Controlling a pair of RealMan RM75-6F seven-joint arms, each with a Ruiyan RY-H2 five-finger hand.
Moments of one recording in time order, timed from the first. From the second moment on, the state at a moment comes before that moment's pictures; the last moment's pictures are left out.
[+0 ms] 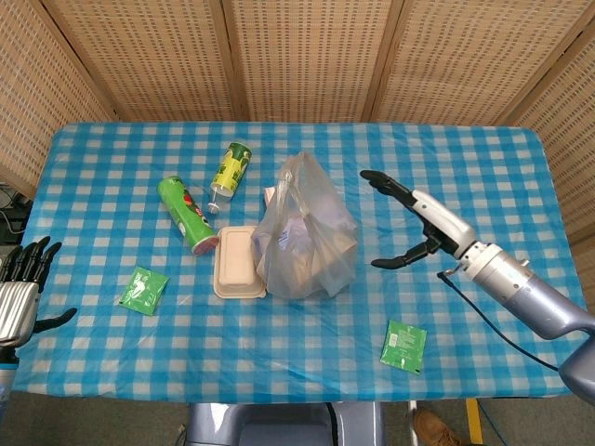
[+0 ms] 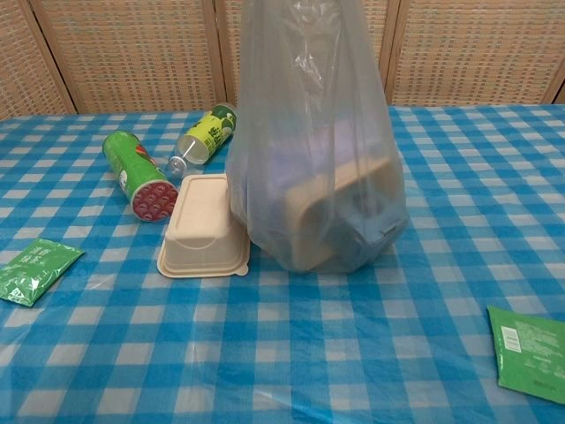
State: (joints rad) left arm -0.15 -1.19 -0.07 -1.49 1.48 1.44 0.02; right arm 0.83 -0.72 0.26 -1.80 -1.64 0.78 1.42
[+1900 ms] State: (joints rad) left arm -0.17 -1.20 -0.11 -1.45 1.36 1.37 -0.01; right arm 1.10 -1.01 0.57 -1.66 -1.30 0.33 1.58
